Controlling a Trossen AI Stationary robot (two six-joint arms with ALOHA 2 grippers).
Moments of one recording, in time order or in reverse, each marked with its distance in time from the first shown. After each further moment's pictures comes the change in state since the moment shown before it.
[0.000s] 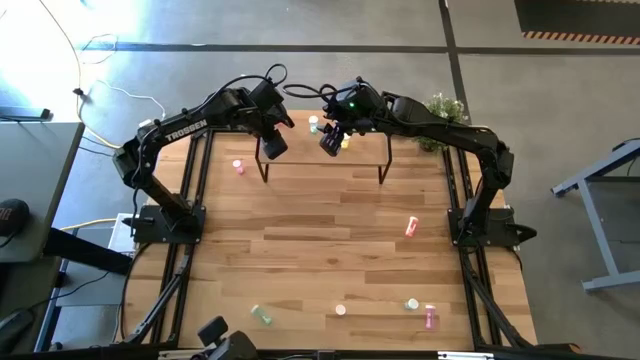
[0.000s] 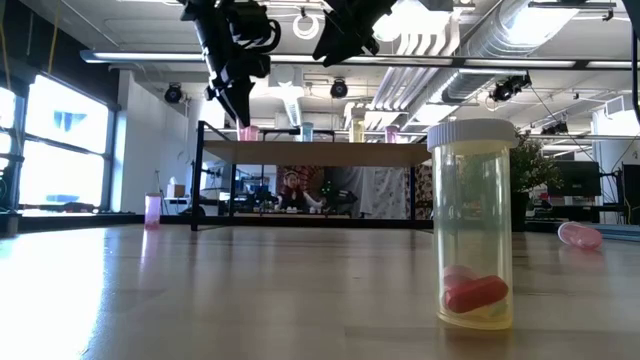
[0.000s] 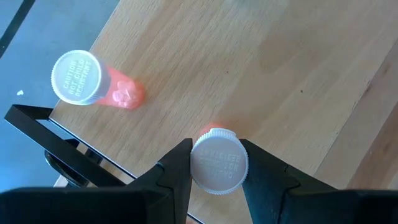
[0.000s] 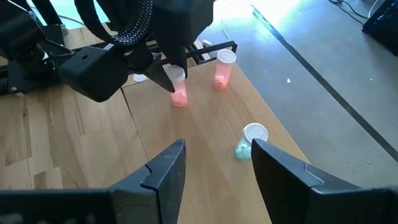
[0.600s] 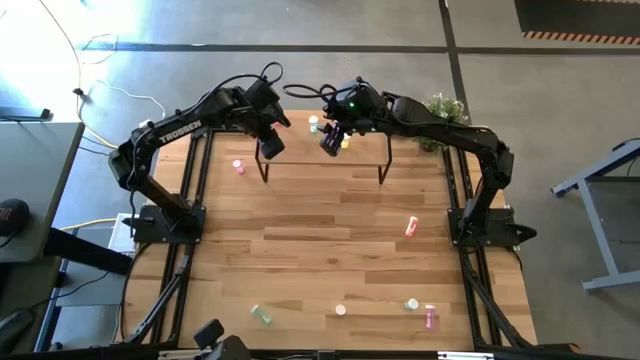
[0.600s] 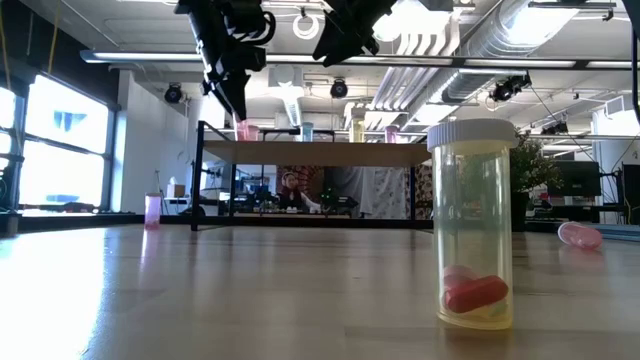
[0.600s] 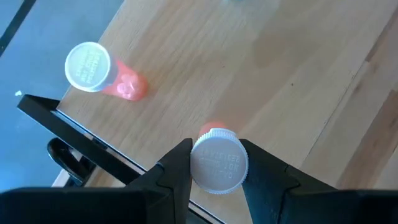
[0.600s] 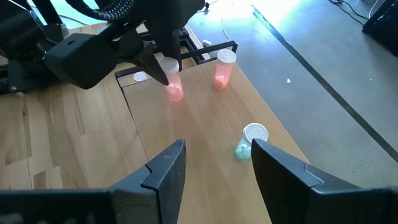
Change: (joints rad) left arm -0.001 -0.040 -0.001 -0.022 0.014 0.000; right arm 0.000 0.000 0.000 0.000 0.000 -0.002
